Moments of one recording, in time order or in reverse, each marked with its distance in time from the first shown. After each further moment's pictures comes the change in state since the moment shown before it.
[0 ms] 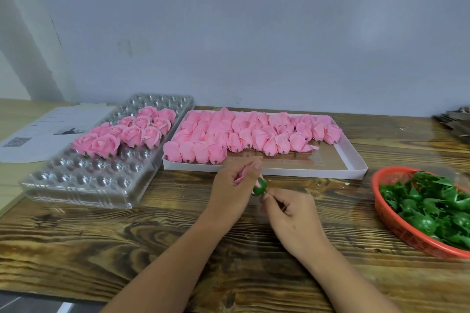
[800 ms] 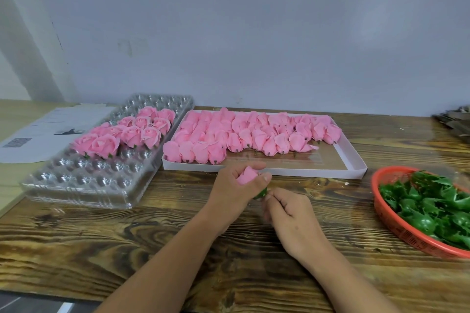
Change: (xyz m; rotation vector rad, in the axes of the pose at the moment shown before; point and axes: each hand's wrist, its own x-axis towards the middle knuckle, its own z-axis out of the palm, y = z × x) left_hand -0.001 0.001 -0.002 -0.139 -0.086 -0.157; right_hand -0.003 0.001 -0.001 0.095 -0.065 0.090
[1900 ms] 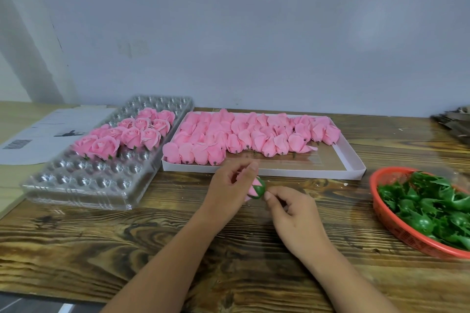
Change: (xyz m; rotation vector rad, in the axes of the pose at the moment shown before) left_hand 0.002 0.006 -0.003 0.129 0.037 0.038; right_hand 0.003 0.004 -0.002 -0.091 0.090 -0.041
